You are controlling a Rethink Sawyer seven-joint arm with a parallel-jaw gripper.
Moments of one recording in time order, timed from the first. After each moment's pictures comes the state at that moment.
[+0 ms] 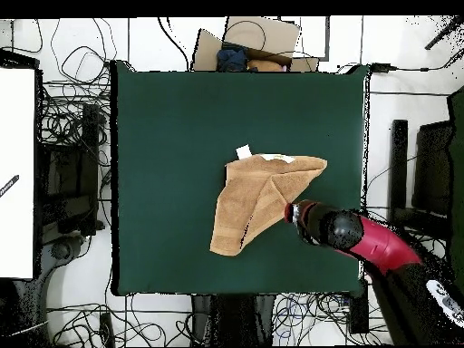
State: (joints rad) arm -0.86 -0.56 0.30 1.82 -0.30 0.43 1.34
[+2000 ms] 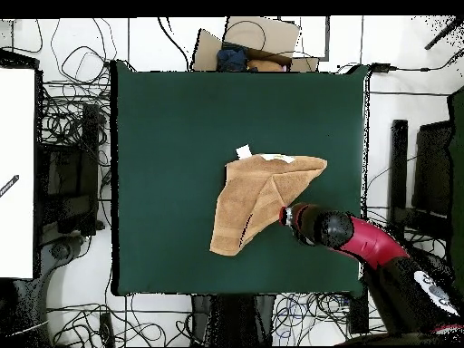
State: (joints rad) arm -0.87 -0.45 0.30 1.77 -0.35 0.43 1.34
